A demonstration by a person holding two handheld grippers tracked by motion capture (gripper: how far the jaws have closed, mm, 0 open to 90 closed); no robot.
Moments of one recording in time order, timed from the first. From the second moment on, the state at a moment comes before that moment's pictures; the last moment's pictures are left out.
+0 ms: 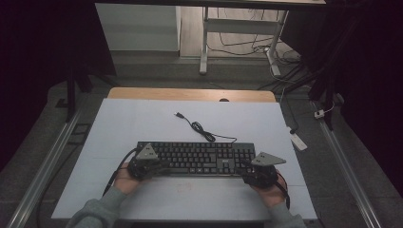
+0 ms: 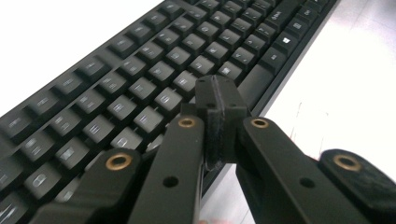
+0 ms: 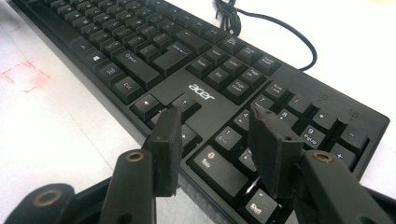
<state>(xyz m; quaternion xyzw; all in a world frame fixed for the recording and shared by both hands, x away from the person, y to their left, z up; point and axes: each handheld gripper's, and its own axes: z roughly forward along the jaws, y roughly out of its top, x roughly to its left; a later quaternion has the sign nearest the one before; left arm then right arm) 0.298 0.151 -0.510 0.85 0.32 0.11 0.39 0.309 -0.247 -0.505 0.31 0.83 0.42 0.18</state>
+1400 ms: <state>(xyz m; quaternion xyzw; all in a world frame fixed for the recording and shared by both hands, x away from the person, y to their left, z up) 0.302 0.135 -0.525 0.87 0.31 0.10 0.36 0.311 -0.247 -0.508 0.31 0.84 0.41 0.18</state>
